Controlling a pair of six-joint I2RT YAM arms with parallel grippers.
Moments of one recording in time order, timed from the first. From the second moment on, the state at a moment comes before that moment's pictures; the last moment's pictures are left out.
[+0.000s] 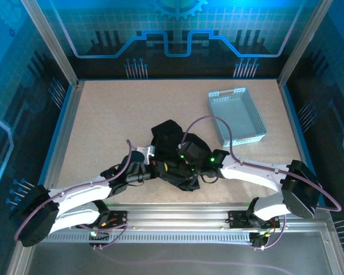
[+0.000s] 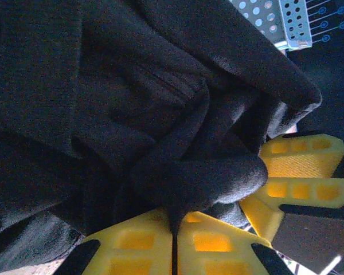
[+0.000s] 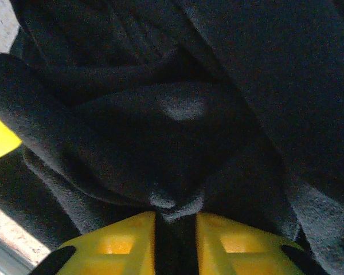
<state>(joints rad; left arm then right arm) -0.74 1.07 0.33 0.18 0.20 -0.97 0.97 1.40 0.88 -0.55 0.11 0.48</state>
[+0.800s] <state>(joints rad) -0.78 1.08 0.53 -0.09 0.11 -0.85 0.97 0.78 0.51 -0.45 0.09 0.45</state>
